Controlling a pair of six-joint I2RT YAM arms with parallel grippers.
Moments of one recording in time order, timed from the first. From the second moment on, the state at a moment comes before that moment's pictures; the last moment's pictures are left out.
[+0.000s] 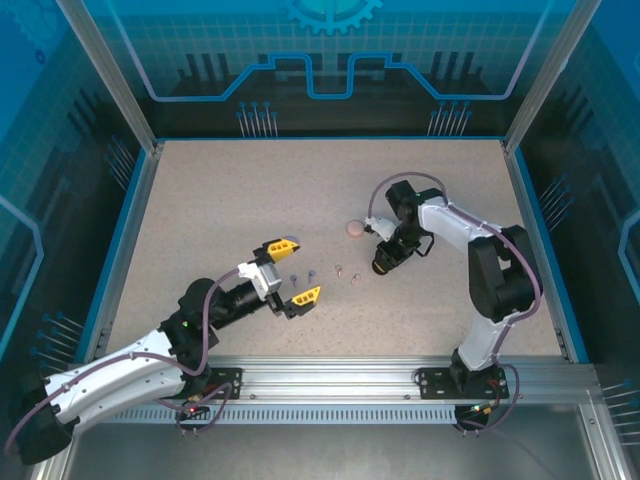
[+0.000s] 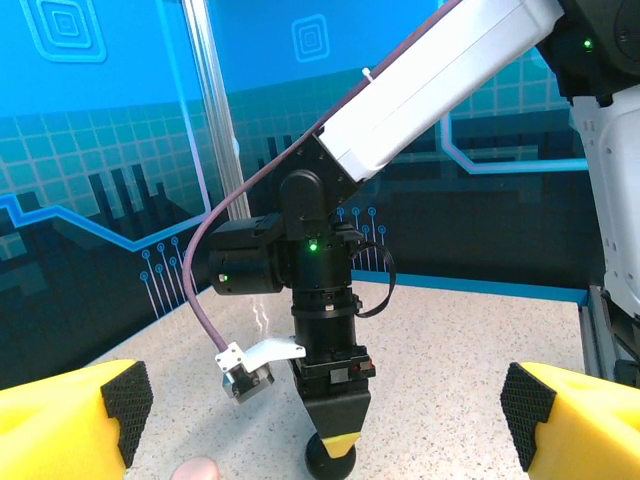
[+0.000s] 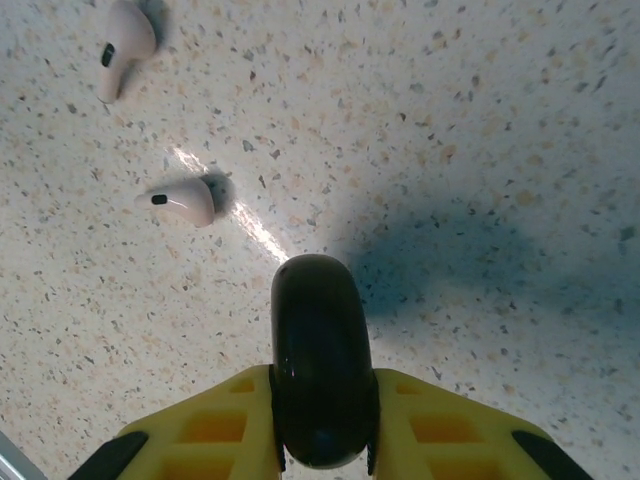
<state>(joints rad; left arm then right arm) -0.87 0.65 0.35 0.44 0.15 0.12 0.34 1.80 1.24 -0.98 -0.29 -0.36</state>
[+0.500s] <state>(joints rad) -0.87 0.66 0.35 0.43 0.15 0.12 0.32 1.83 1.24 -1.00 -0.26 -0.34</state>
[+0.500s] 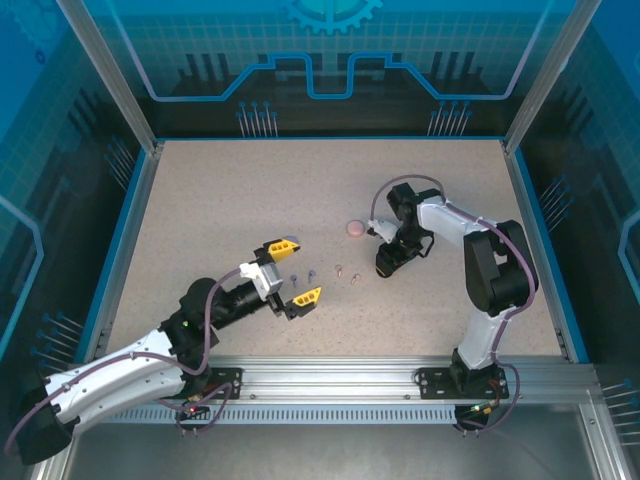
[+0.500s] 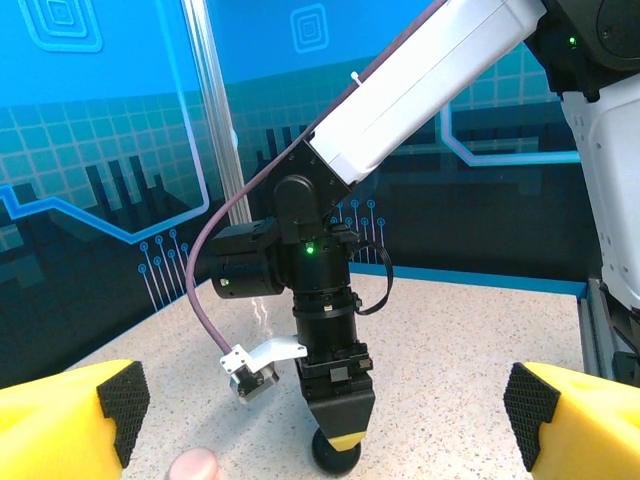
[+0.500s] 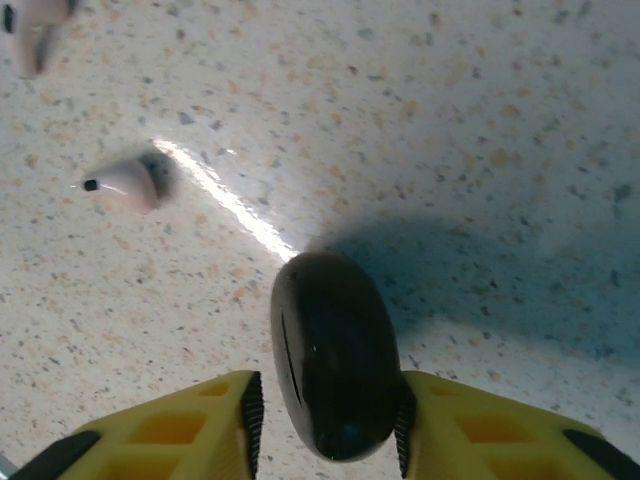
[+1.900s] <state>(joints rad) -0.87 0.57 0.35 0.31 0.07 0.15 0.44 2.30 1.98 -1.06 -0.17 -0.62</state>
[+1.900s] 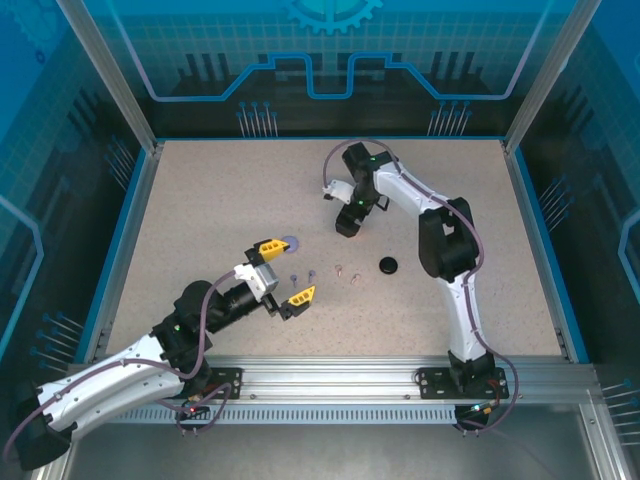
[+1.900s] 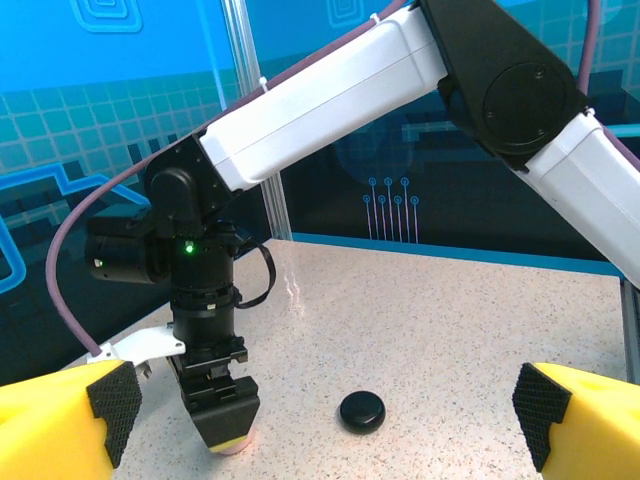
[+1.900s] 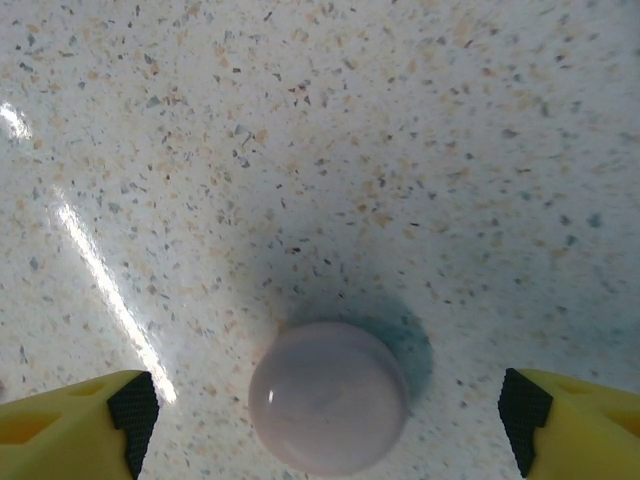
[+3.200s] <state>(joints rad) -0.87 0.57 0.35 0.31 0.06 0.15 0.46 2.24 1.81 -1.14 -0.23 -0.54</state>
